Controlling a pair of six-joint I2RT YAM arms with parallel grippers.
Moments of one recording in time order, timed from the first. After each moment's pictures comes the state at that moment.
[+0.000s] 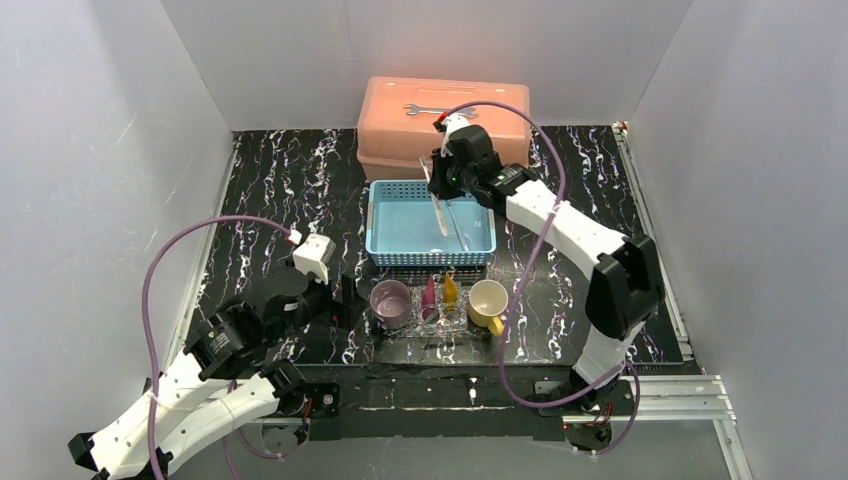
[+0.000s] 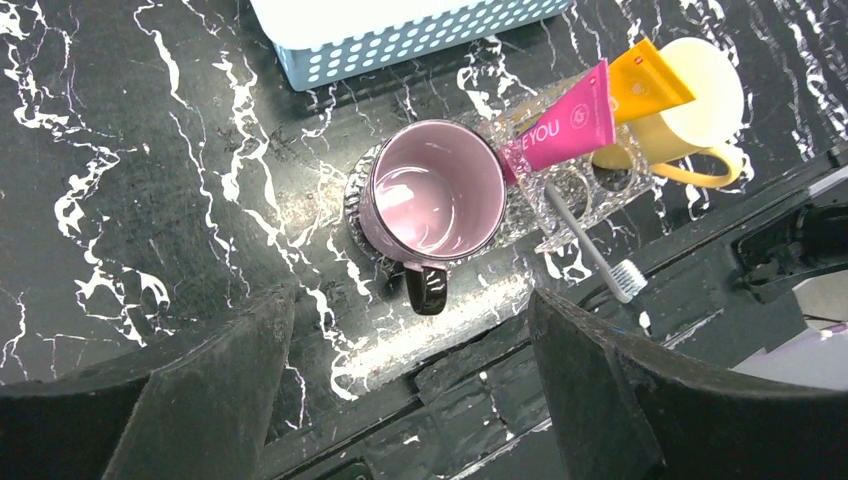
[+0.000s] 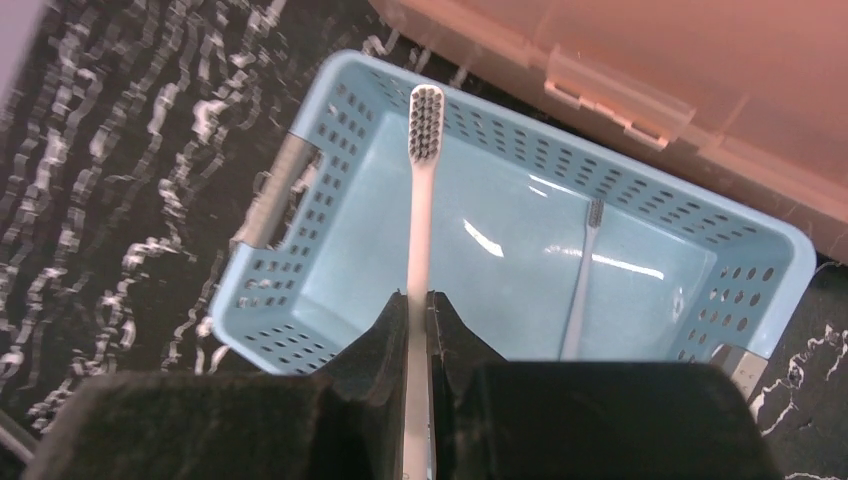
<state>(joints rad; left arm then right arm) -0.83 0.55 0.83 -0.87 -0.21 -0.41 0.67 1.79 1.56 -0.38 -0.01 0.29</state>
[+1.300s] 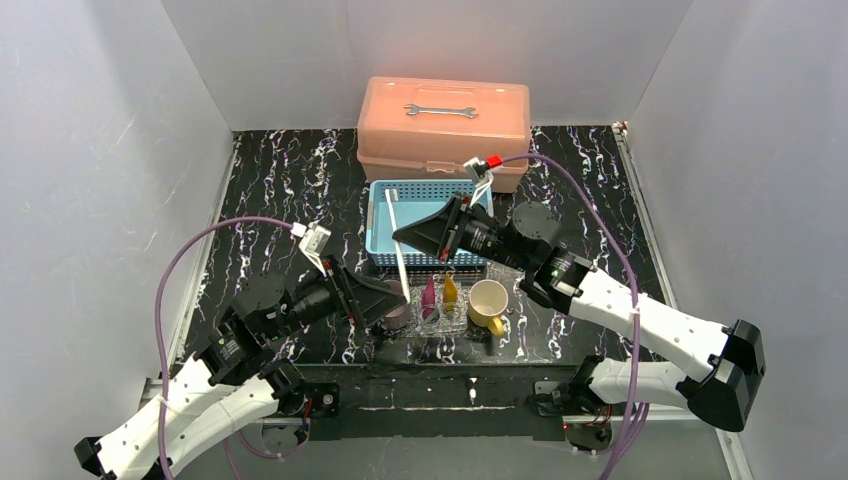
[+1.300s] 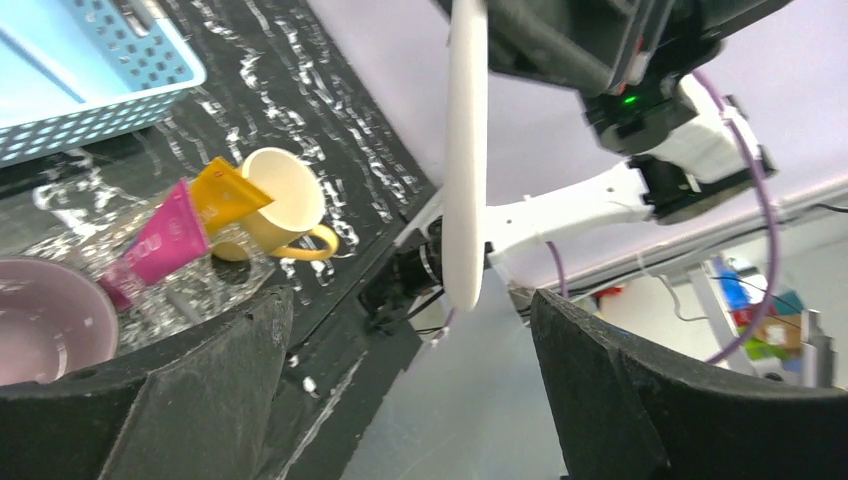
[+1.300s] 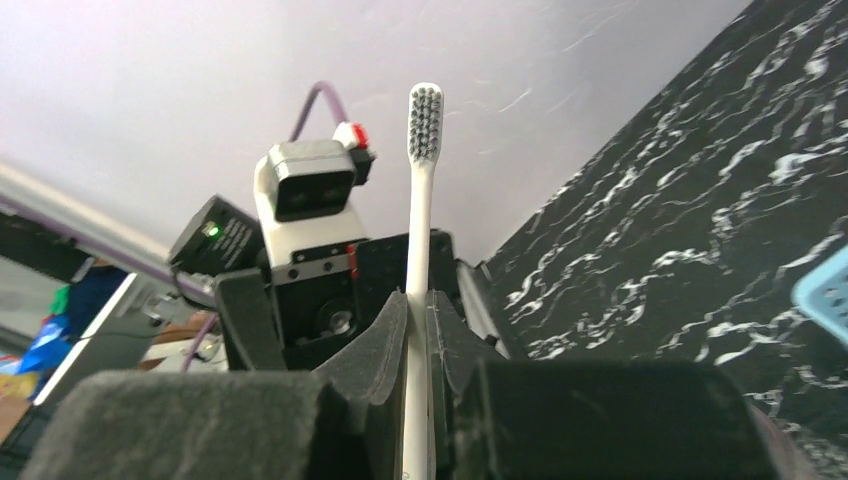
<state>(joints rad) -0.83 0.47 0.70 -0.31 0.22 -0.80 0.95 1.14 0.99 0.29 -0.28 0.84</state>
